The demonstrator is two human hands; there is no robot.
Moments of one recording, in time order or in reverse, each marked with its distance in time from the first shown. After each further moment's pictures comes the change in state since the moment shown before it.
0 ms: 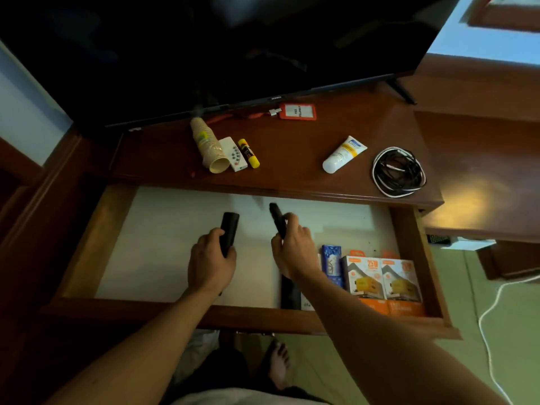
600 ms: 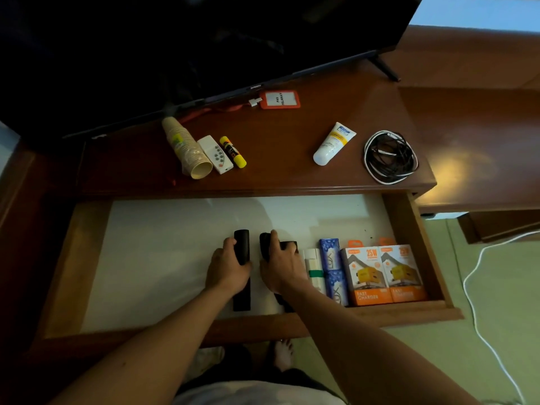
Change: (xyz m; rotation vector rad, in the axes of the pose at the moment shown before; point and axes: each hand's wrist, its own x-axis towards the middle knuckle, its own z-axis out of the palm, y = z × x) left_hand 0.032 -0.004 0.050 0.003 -0.364 -0.101; right_hand -0.002 0.000 0.044 -0.183 -0.383 0.373
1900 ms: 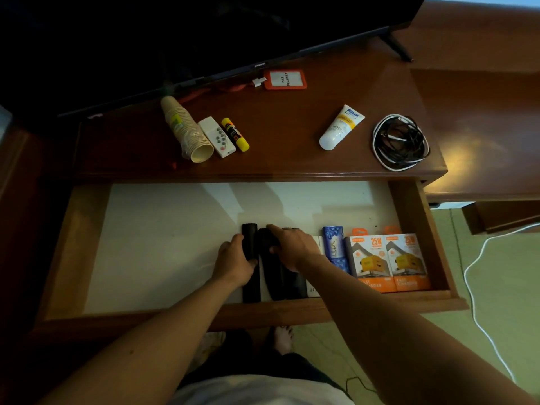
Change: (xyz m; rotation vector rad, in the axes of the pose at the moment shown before) left_hand 0.000 -0.012 0.015 0.013 -0.129 0.004; right_hand 0.029 0.026 -0.016 -0.266 -0.030 -0.306
